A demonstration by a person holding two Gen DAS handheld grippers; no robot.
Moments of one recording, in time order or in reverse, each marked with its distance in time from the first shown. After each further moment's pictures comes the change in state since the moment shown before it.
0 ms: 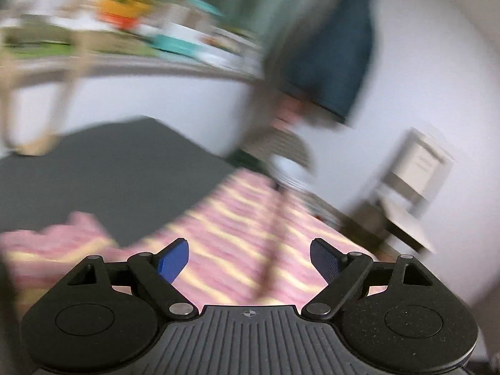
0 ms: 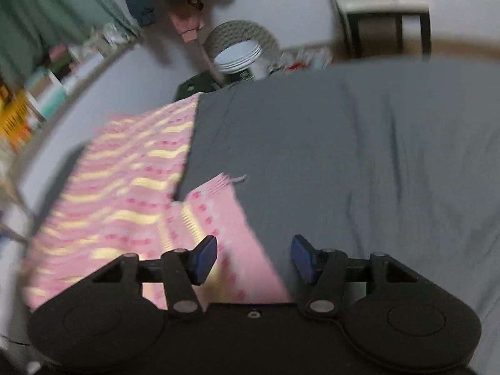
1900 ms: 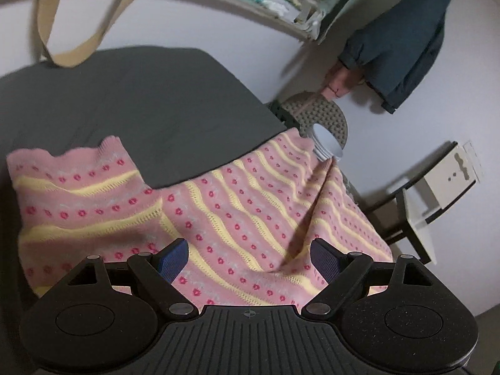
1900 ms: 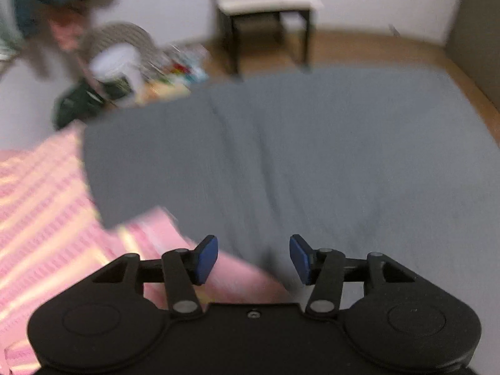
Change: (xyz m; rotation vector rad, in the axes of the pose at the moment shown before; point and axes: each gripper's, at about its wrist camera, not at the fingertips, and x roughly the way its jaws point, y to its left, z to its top) left arm 0.022 0.051 -0.008 -0.293 0.140 0.159; right arm -0.008 0.040 0.055 0.104 -0.026 -0.508
